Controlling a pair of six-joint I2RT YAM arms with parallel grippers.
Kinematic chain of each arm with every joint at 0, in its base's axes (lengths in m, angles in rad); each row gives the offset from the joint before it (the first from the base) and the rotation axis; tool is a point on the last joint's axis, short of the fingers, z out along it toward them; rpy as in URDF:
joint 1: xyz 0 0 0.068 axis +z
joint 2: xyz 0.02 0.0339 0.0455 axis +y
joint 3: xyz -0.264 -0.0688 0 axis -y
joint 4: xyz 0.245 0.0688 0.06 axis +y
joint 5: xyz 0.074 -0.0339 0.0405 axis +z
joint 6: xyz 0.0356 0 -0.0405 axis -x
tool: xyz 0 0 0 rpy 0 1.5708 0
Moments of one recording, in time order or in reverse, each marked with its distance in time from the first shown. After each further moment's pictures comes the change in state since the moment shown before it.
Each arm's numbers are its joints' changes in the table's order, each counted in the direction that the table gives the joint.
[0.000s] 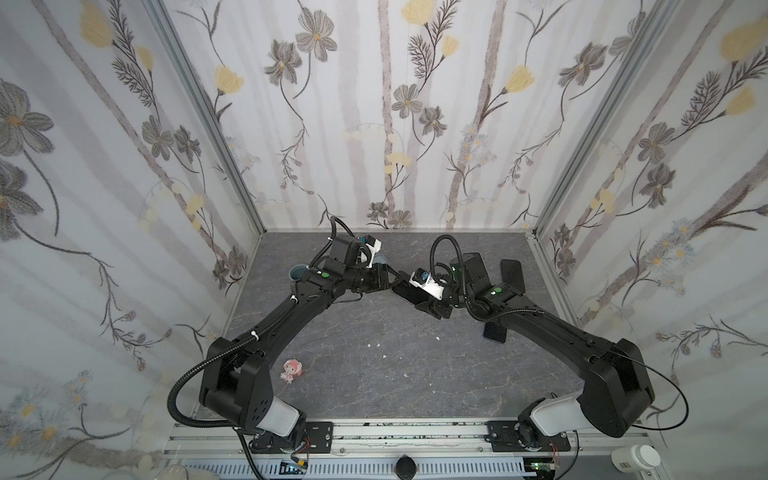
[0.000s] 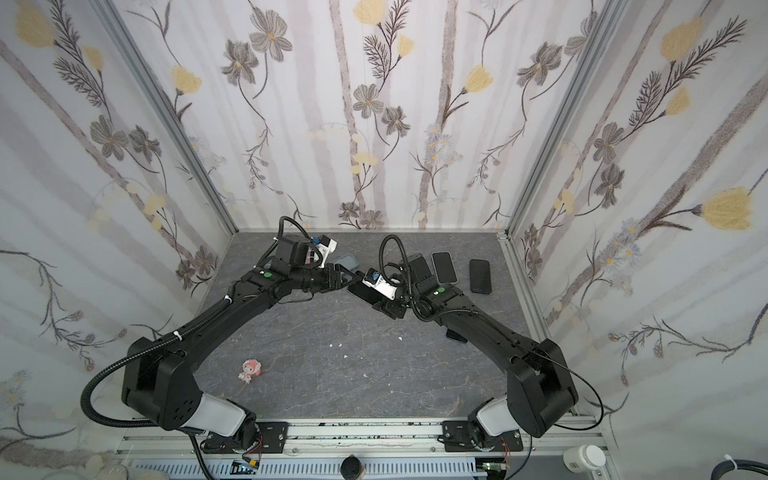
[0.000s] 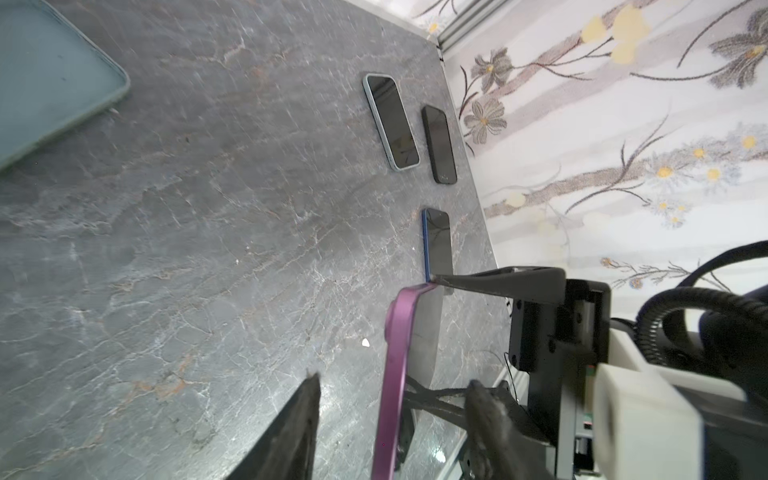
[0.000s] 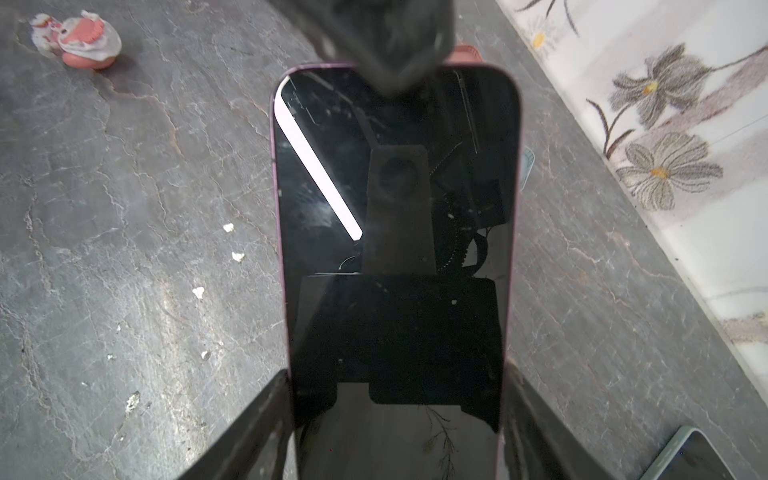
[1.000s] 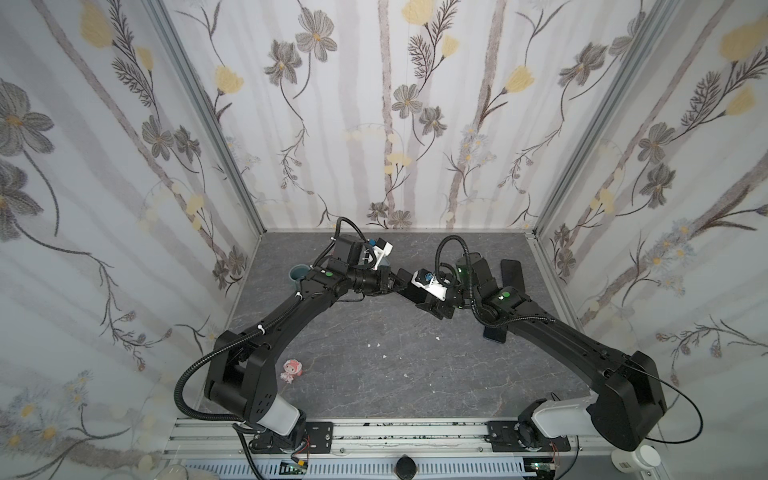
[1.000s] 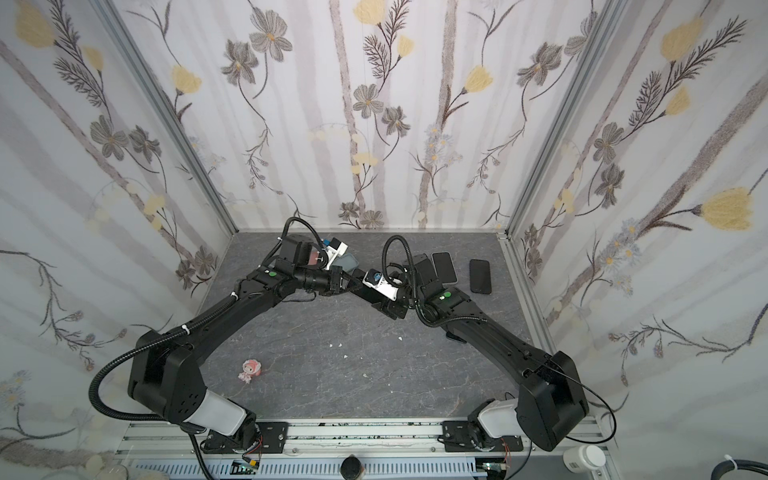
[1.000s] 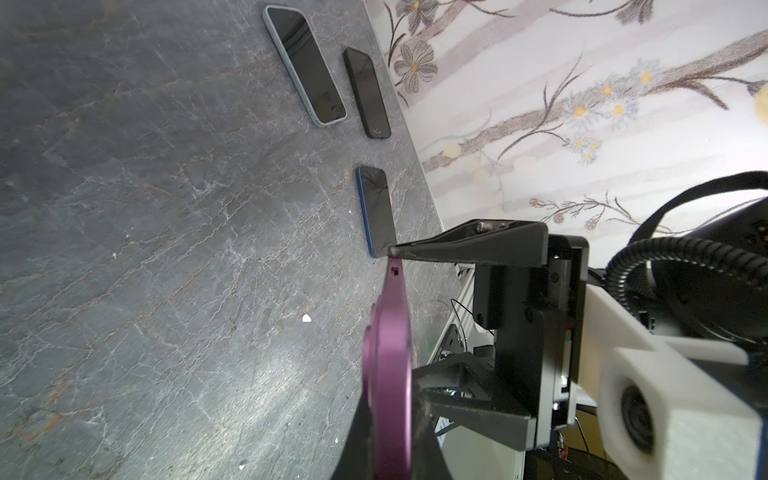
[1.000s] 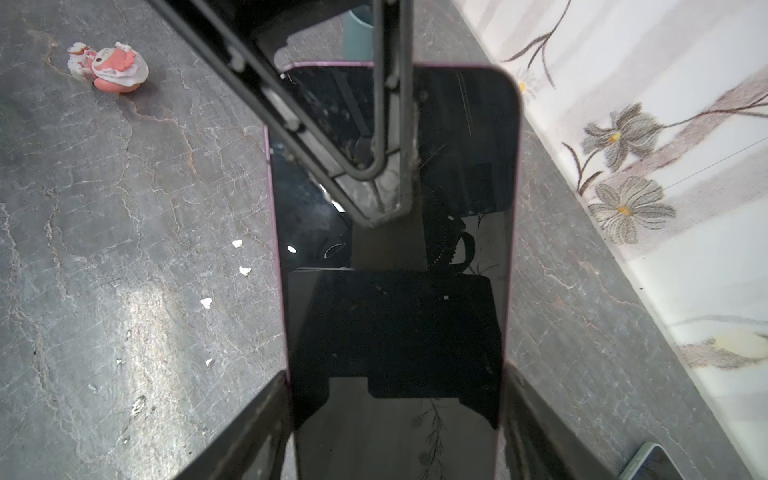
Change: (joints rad) left arm -0.004 0.003 -0.007 -0.069 -0.190 0.003; right arm 0.010 -0.096 -0.031 -0.046 -0.013 0.003
